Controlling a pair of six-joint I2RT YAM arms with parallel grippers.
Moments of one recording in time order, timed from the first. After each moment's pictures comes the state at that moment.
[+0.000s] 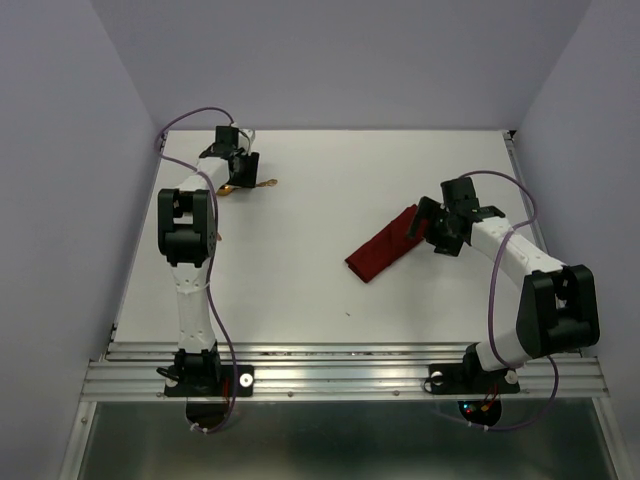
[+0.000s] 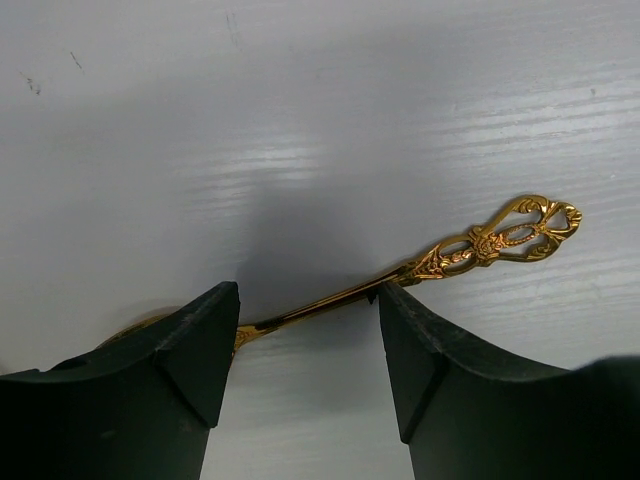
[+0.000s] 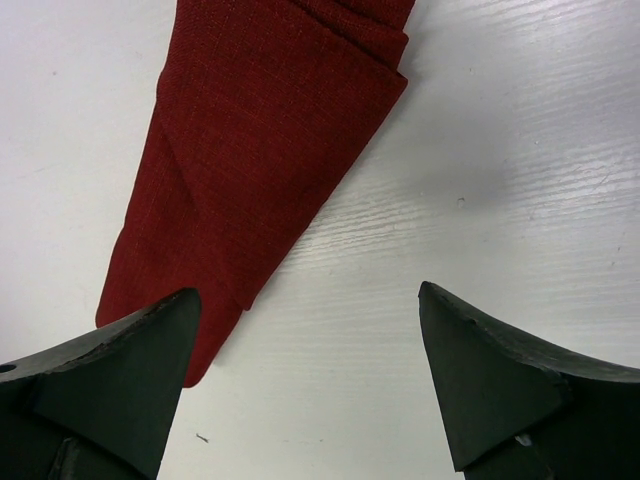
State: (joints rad) left arm -0.06 2.29 1.82 -0.43 0.03 0.10; right arm 0.18 1.46 0.97 -0.51 -0.05 0.59
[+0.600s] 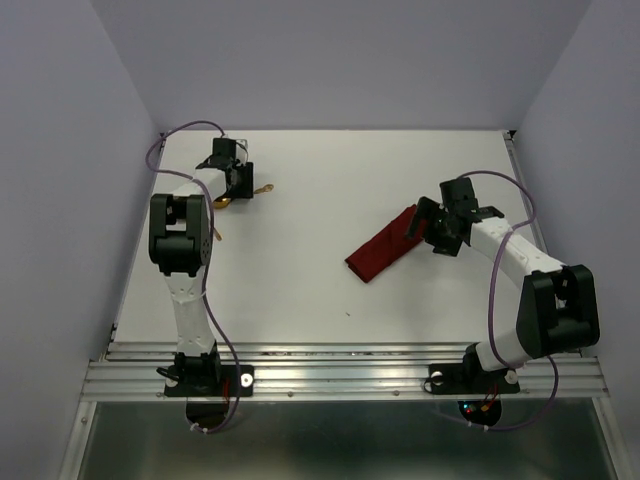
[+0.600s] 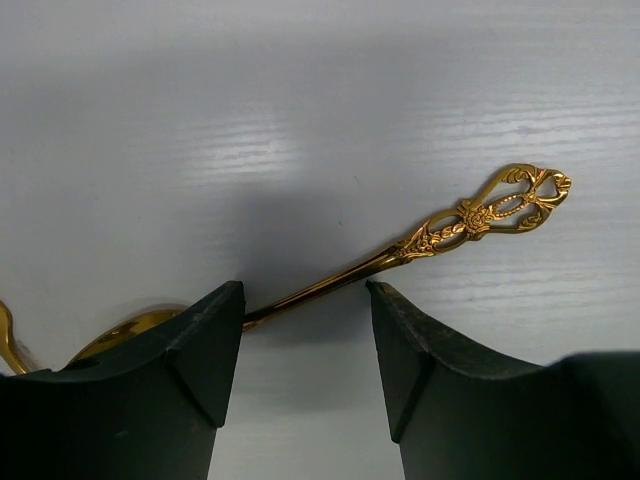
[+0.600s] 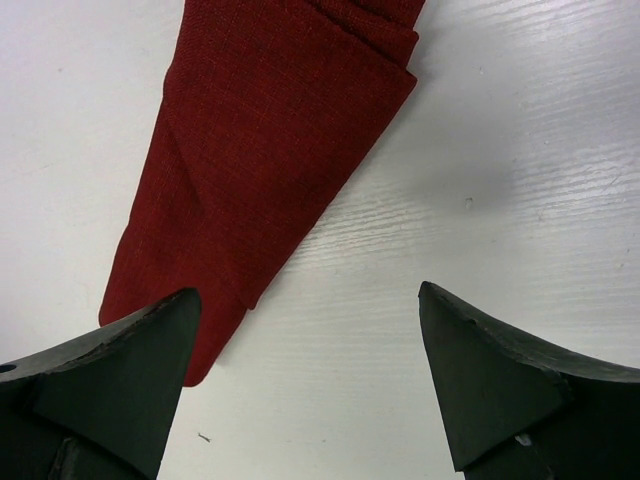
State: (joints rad) left arm -0.06 2.17 1.60 -0.36 -0.01 -0.02; right arm 0.19 1.46 0.97 -0.51 -0.05 0.59
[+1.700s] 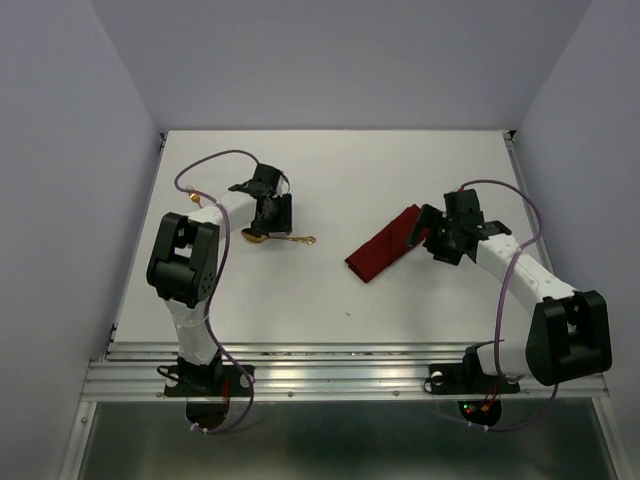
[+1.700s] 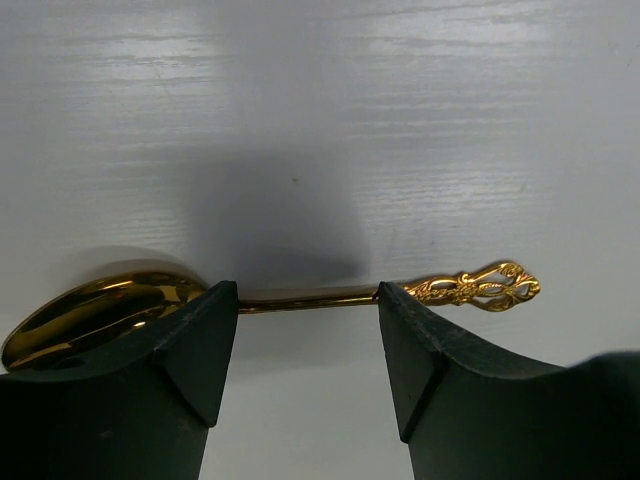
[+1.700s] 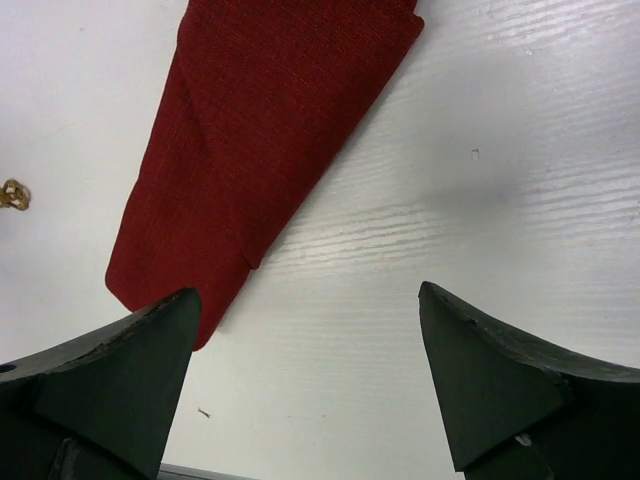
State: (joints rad) left arm -0.34 1.88 1.25 -0.45 0.00 -0.34; right arm 0.20 1.33 0.87 -0.49 -0.08 0.61
